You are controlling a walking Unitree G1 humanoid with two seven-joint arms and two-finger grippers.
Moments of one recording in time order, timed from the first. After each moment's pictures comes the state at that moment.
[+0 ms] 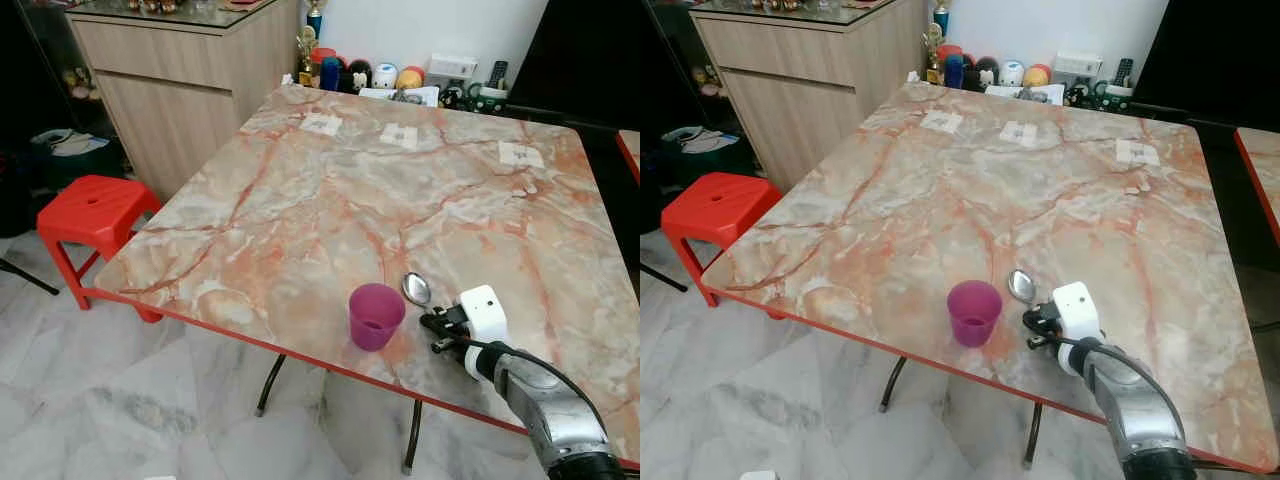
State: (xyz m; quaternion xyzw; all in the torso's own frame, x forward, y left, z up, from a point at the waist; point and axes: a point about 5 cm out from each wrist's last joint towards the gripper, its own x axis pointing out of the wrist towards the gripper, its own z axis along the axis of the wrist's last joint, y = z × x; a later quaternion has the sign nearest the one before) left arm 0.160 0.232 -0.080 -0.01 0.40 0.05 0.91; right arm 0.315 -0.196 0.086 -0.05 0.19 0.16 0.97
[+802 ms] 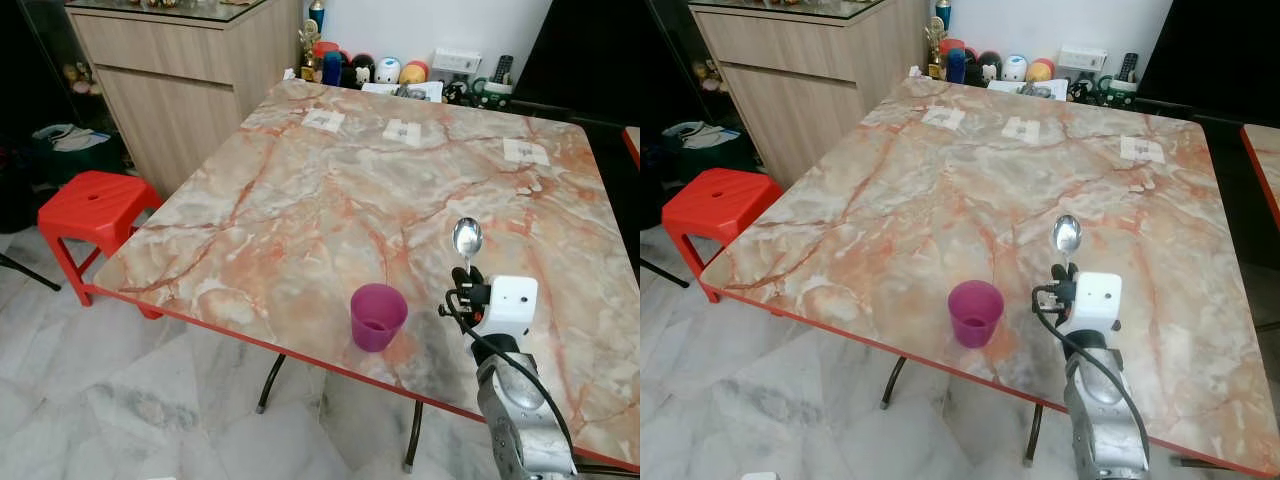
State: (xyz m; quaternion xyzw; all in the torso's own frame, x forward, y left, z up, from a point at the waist) left arm 0.158 0.231 -0.081 -0.01 0.41 0.05 0.91; right arm 0.306 -0.181 0.120 0.02 -0.03 -0.03 1.00
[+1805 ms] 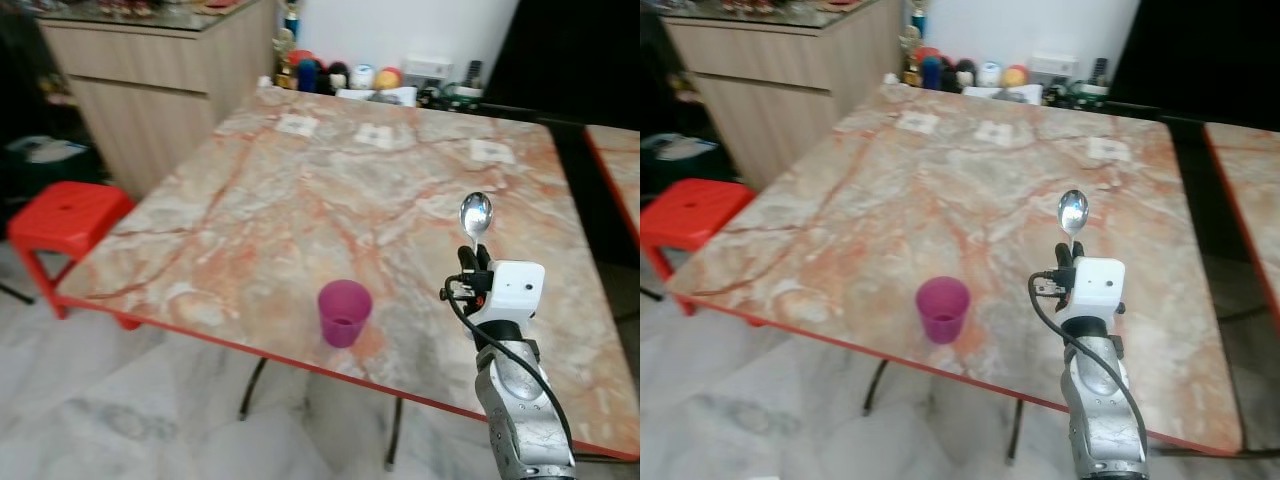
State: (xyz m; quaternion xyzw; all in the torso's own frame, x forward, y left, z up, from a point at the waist) left arm 0.155 0.231 -0.082 0.00 0.41 0.04 0.91; right arm 0.312 -0.167 0.141 0.01 -0.08 -0.02 1.00
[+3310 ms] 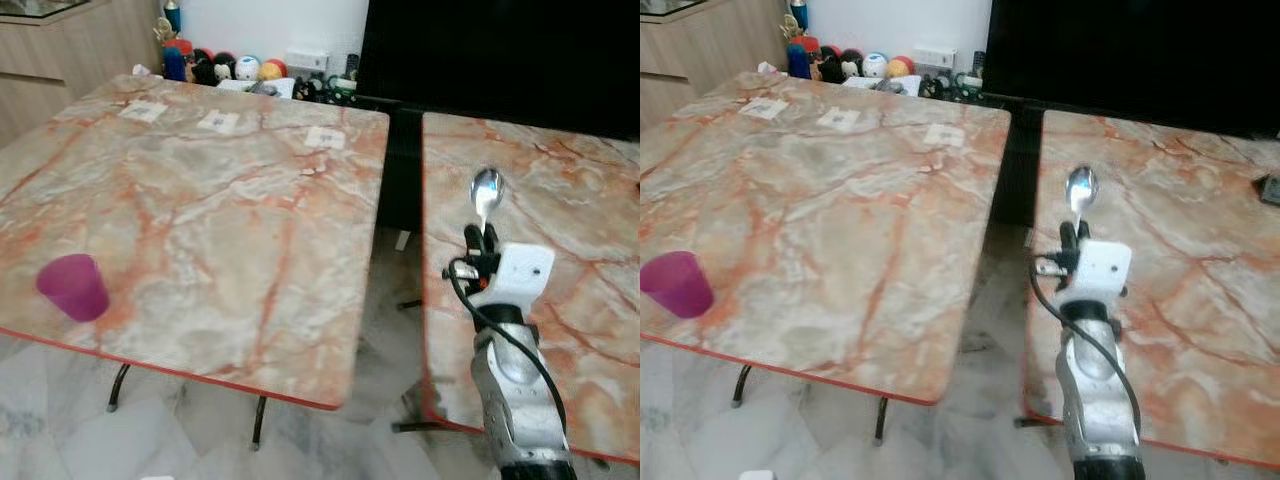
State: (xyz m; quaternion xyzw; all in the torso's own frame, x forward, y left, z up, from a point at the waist) left arm 0.155 0.238 -0.080 0.01 0.41 0.05 0.91; right arm 0.320 -0.170 0.174 0.01 -0.15 -0.05 0.99
